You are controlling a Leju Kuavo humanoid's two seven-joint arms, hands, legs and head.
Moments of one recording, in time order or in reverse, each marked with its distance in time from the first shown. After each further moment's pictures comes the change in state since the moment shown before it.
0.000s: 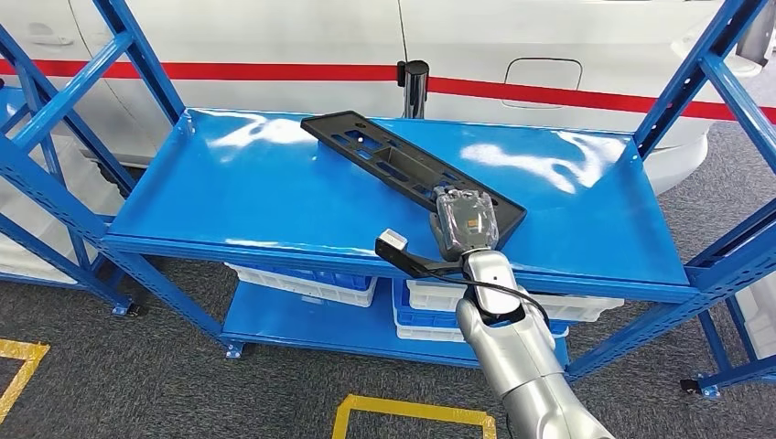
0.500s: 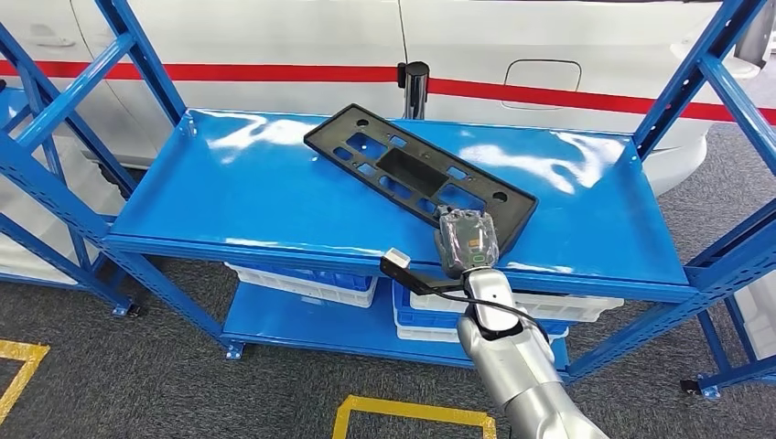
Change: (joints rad) left arm 0.000 0.000 0.025 -0.002 -0.062 0.000 -0.011; right arm 0.018 -0.012 -0.002 0.126 0.017 -0.090 0.027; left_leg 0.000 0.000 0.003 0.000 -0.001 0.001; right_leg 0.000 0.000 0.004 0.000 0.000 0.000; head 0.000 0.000
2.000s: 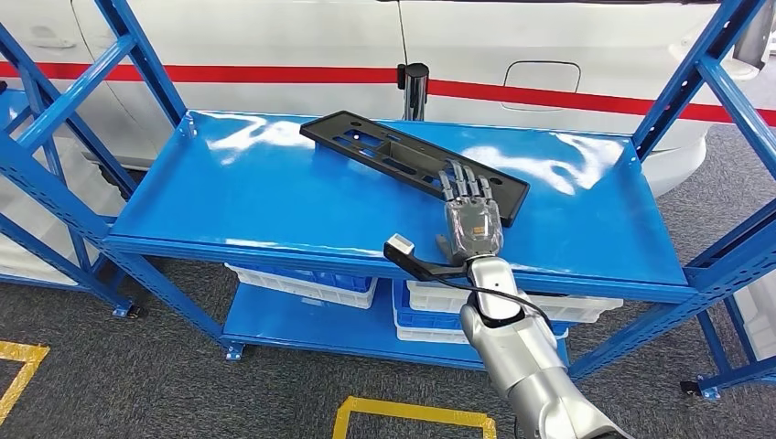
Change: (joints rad) left arm -0.009 -0.010 0.215 -0.014 0.039 -0.037 -0.185; right arm -0.051 -0.019 0.022 0.019 0.001 -0.071 0.040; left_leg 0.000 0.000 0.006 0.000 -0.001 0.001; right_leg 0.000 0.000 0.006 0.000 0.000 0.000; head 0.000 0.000
